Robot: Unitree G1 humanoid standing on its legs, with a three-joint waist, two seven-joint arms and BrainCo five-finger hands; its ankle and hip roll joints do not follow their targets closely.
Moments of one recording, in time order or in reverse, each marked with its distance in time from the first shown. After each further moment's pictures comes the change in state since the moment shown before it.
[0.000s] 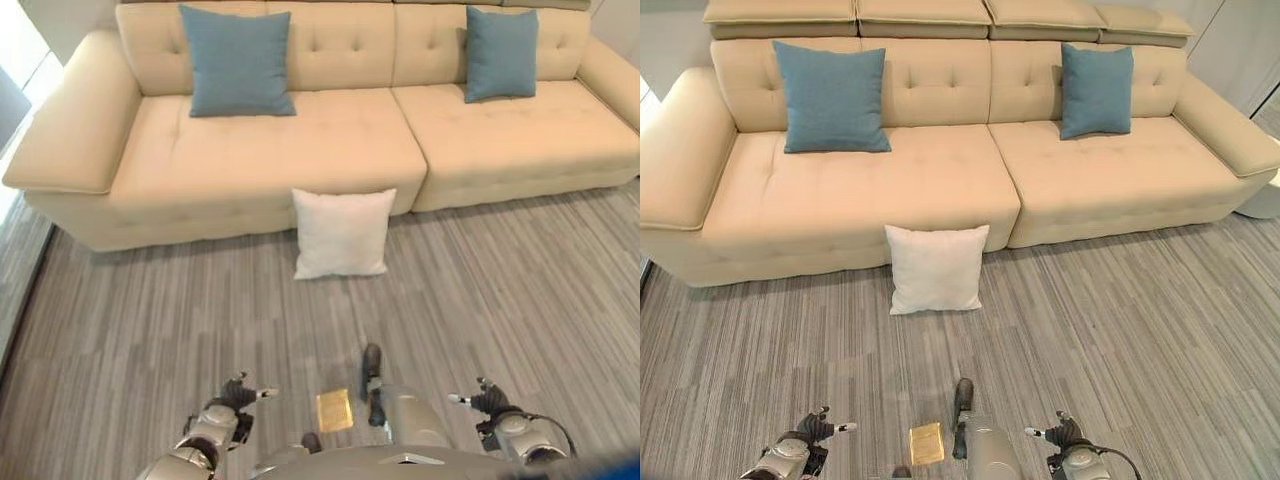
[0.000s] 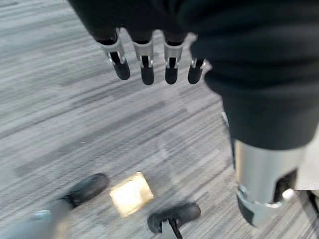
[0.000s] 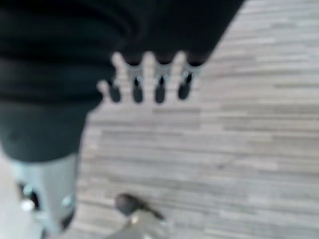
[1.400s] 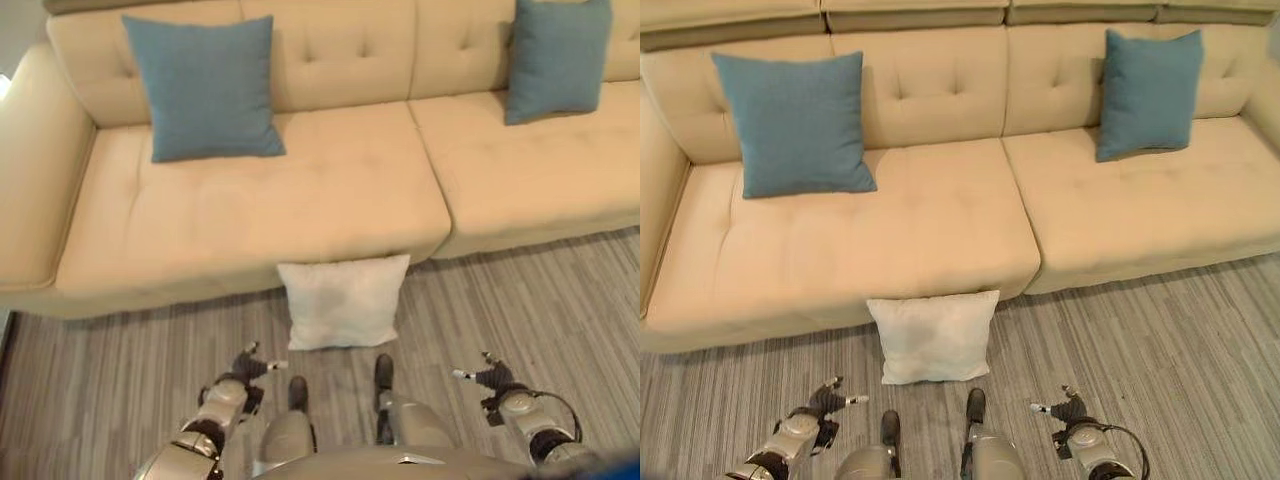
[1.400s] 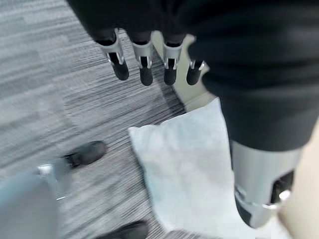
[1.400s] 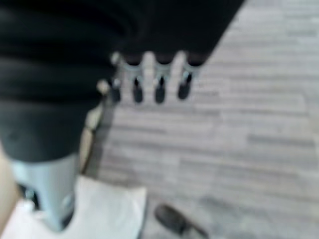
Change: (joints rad) left arm -0.126 0.024 -0.012 -0.136 -0.062 -0.031 0.027; right arm -0.153 -0.081 -0.018 -0.070 0.042 -0.031 -0.044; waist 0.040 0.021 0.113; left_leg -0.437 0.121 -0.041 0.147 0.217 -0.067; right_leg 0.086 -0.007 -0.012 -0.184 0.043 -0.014
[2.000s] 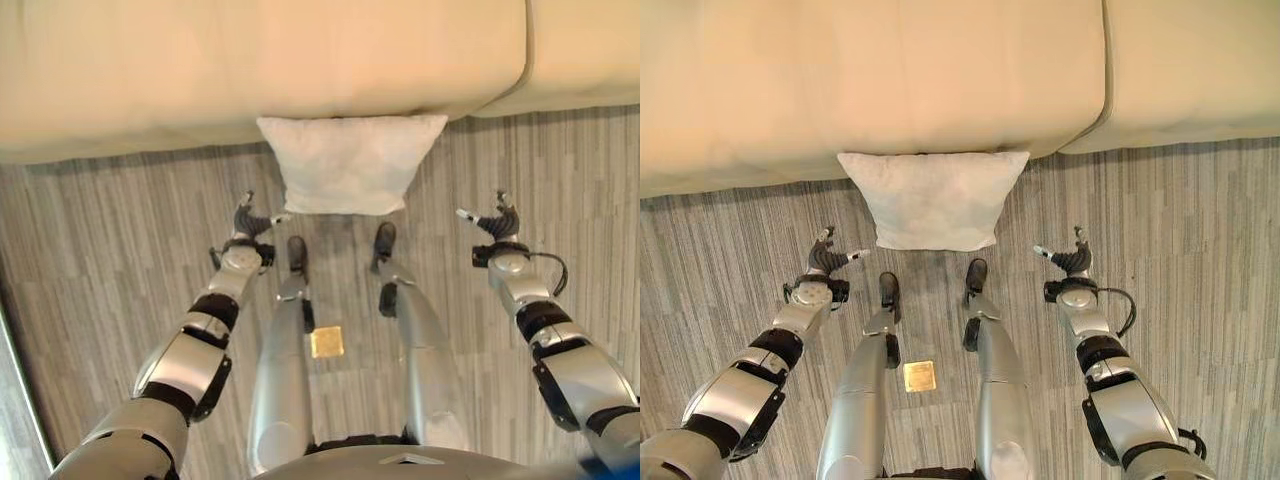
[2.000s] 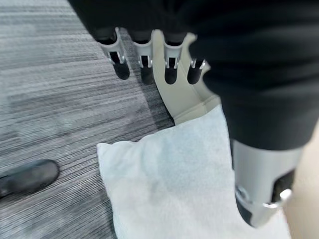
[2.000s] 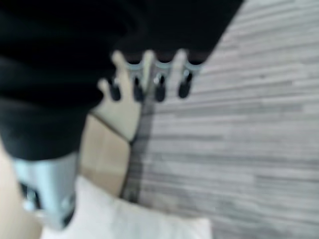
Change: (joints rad) left arm -0.548 0.106 -0.118 -0.058 -0.192 -0.053 0.219; right arm -0.565 -0.070 0.009 -0.118 0.197 -0.070 -0.232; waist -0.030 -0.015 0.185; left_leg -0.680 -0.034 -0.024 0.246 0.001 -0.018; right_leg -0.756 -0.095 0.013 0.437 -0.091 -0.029
